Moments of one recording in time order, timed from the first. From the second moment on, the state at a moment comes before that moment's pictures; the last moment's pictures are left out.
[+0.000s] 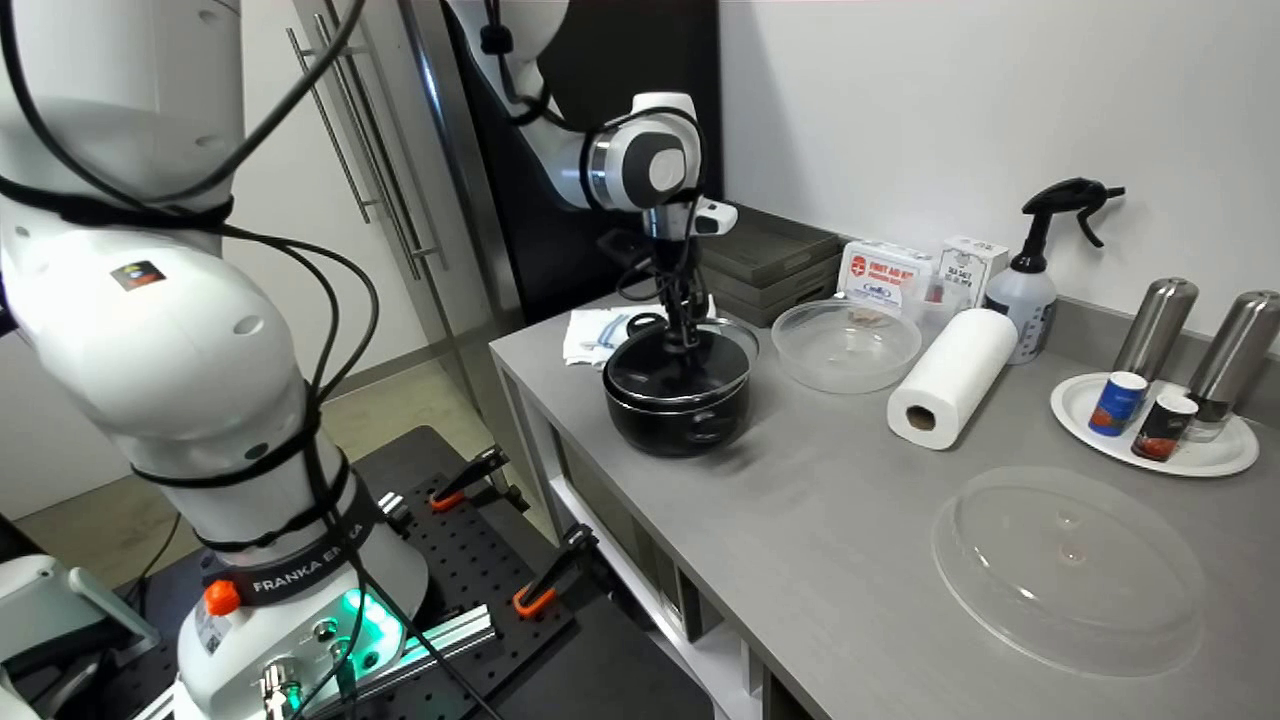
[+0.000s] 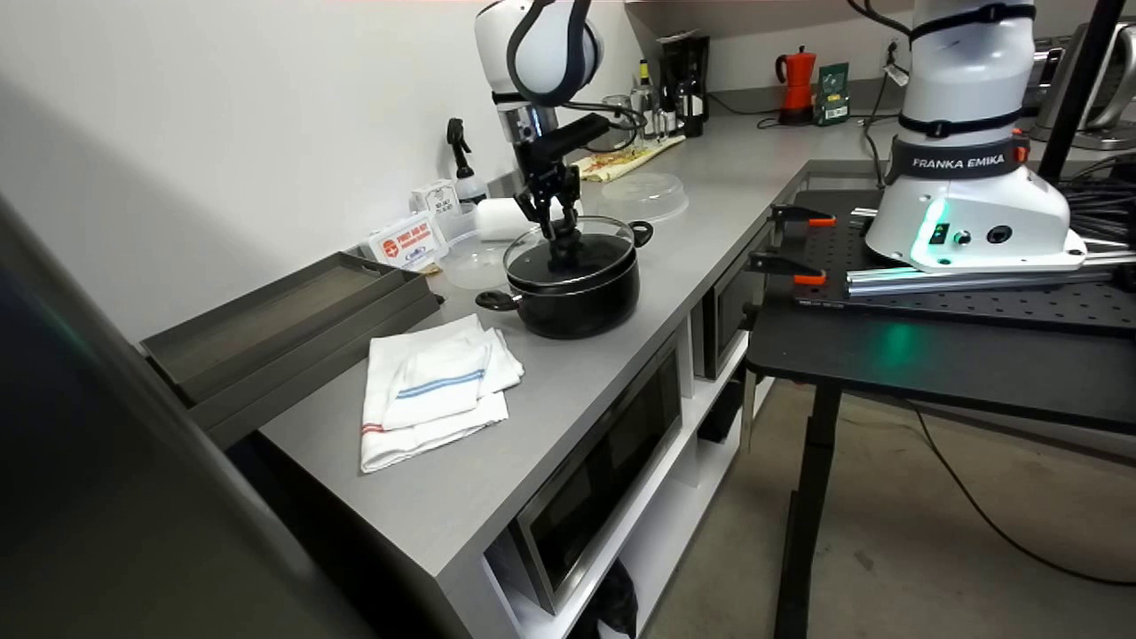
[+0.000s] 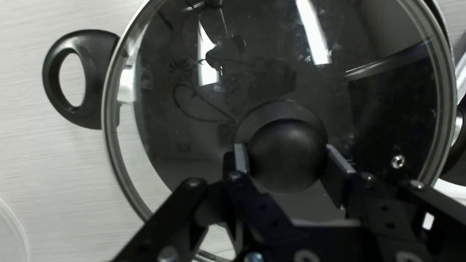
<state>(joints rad) 0.15 0.44 -0.04 -2.15 -0.10 2.54 0.53</state>
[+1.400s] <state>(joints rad) 0.14 0.44 -0.02 -2.16 -0.07 2.57 0.44</state>
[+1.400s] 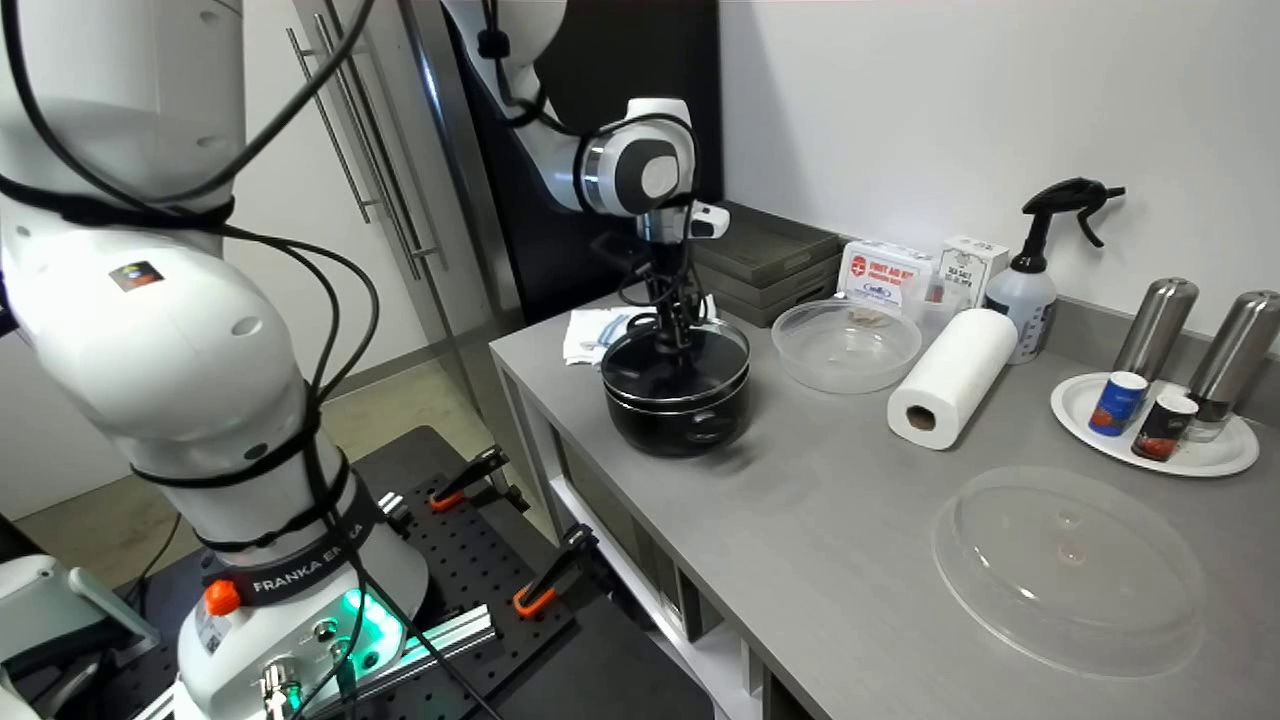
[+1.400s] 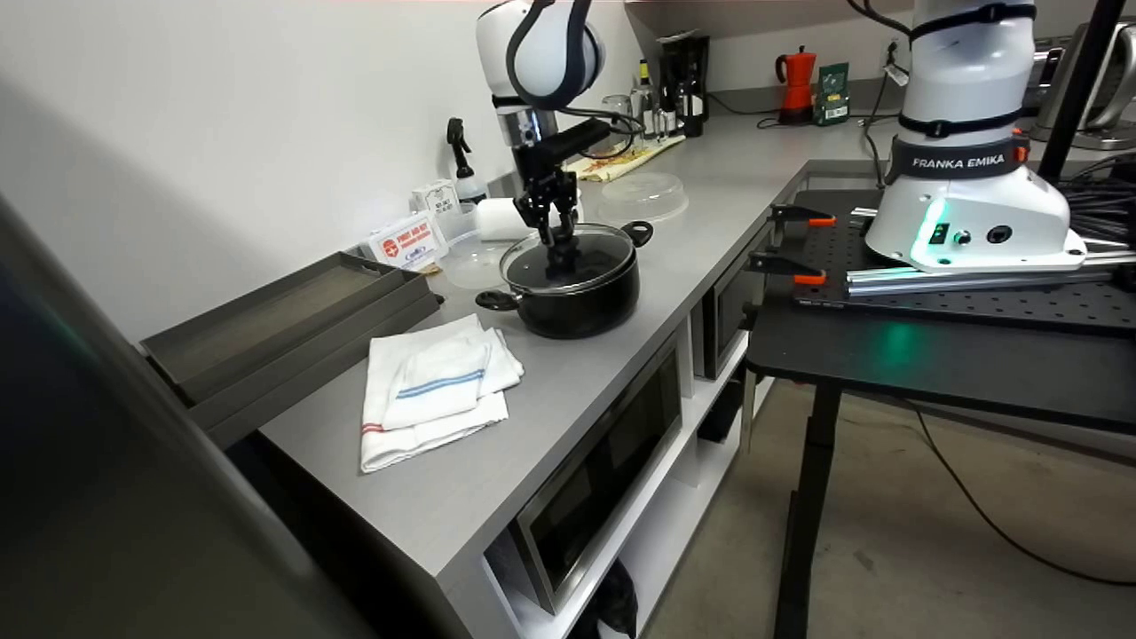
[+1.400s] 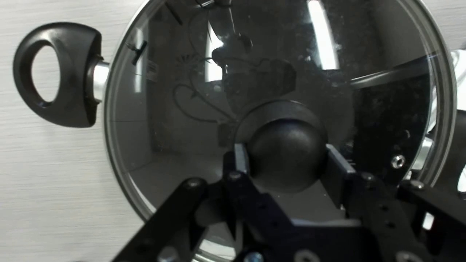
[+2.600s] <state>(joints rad) 0.13 0.46 -0.03 -2.16 -0.06 2.57 0.43</state>
